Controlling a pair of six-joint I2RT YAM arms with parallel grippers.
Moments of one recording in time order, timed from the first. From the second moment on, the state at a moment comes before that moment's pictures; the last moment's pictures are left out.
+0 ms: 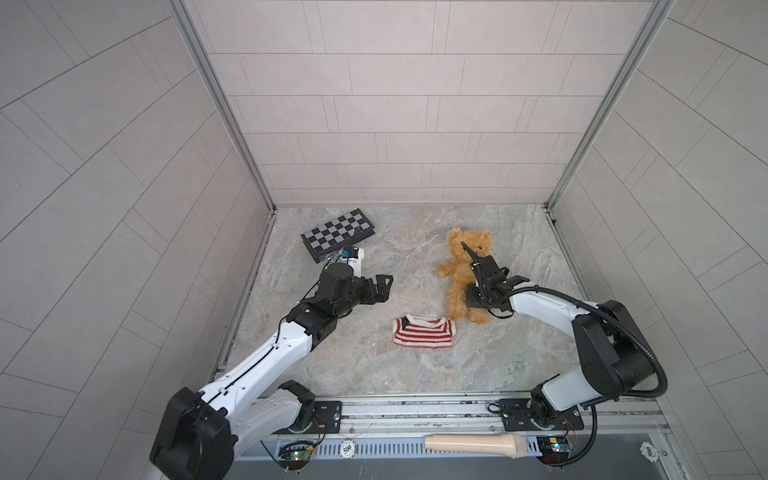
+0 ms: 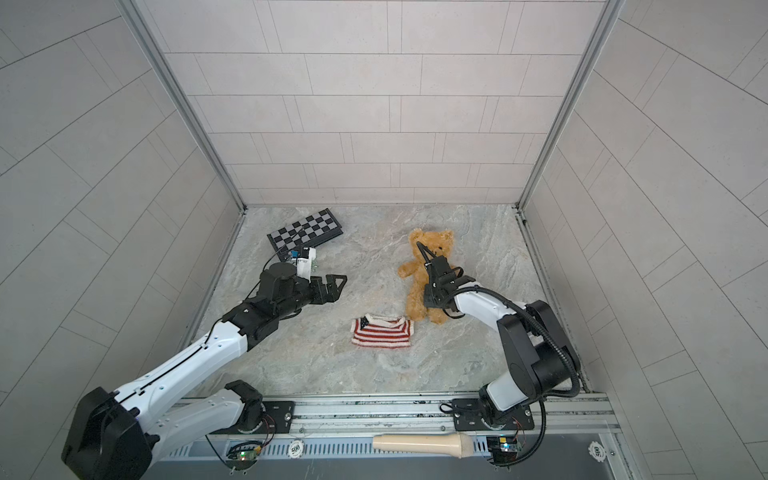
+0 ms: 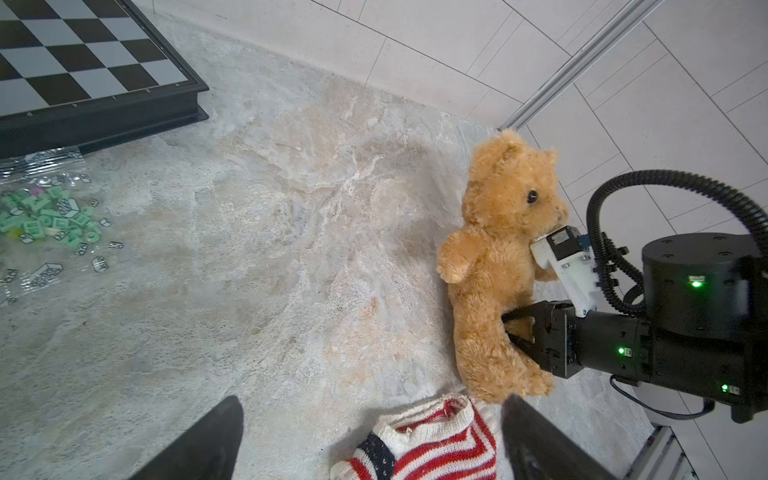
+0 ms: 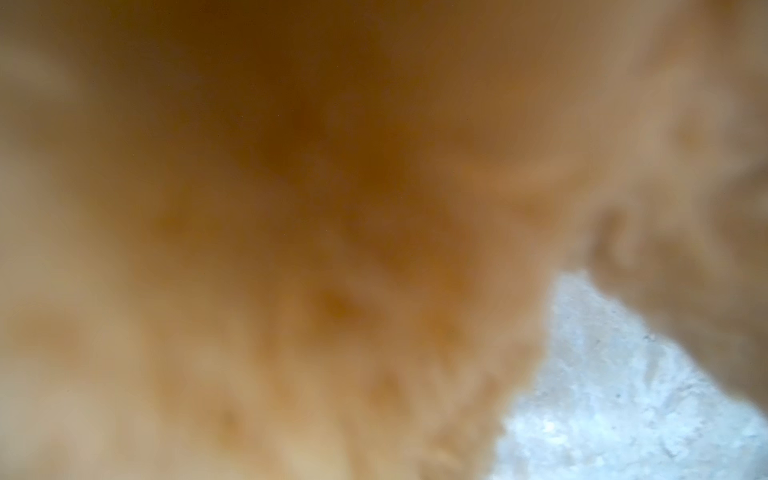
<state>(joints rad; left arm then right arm) -0.49 1.04 0.65 -0.11 0.12 -0.52 0.39 1.49 0.81 -0.40 0.10 0.45</state>
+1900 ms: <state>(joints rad) -0.34 1.02 0.69 -0.28 0.24 -0.47 0.89 1.38 0.88 -0.38 -0.06 0.64</state>
